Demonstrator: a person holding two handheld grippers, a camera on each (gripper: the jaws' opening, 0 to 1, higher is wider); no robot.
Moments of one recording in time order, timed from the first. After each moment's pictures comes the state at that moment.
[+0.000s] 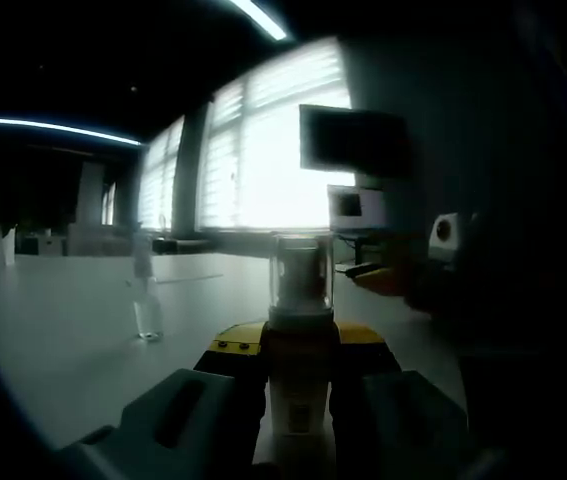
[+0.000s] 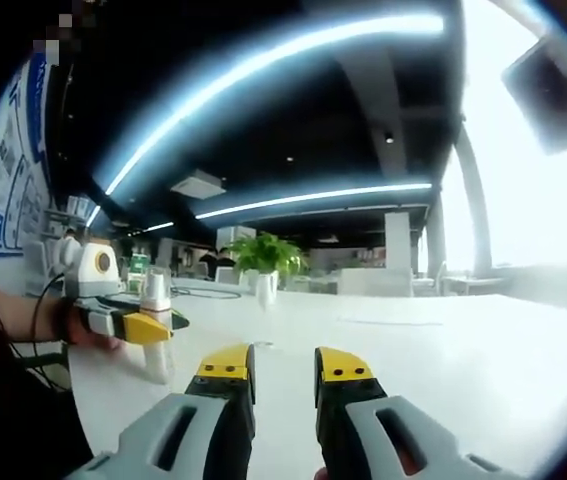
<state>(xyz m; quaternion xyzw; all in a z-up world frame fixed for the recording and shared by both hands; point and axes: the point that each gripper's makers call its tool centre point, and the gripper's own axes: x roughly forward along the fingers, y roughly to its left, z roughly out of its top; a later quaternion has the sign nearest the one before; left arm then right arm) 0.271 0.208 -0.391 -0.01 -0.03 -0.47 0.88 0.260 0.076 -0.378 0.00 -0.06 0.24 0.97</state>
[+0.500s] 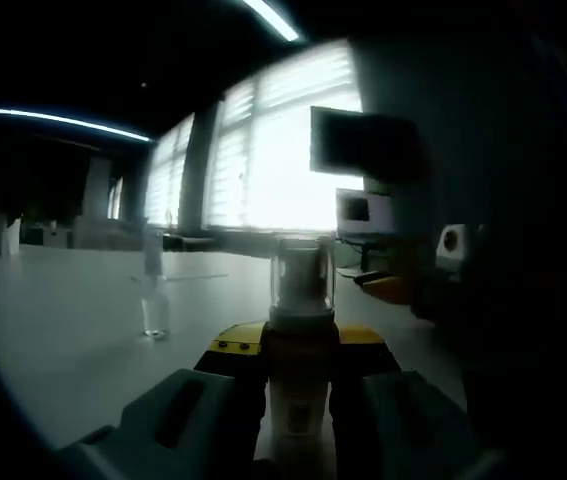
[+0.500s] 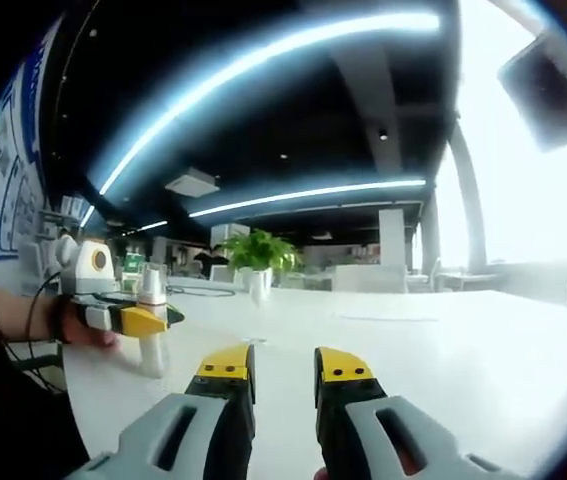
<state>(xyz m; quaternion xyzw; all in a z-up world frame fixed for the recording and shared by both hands) 0.280 0.215 -0.385 -0.05 -0.02 -0.46 0.89 0.265 0.067 -0.381 0.00 -0.05 0.23 0.97</state>
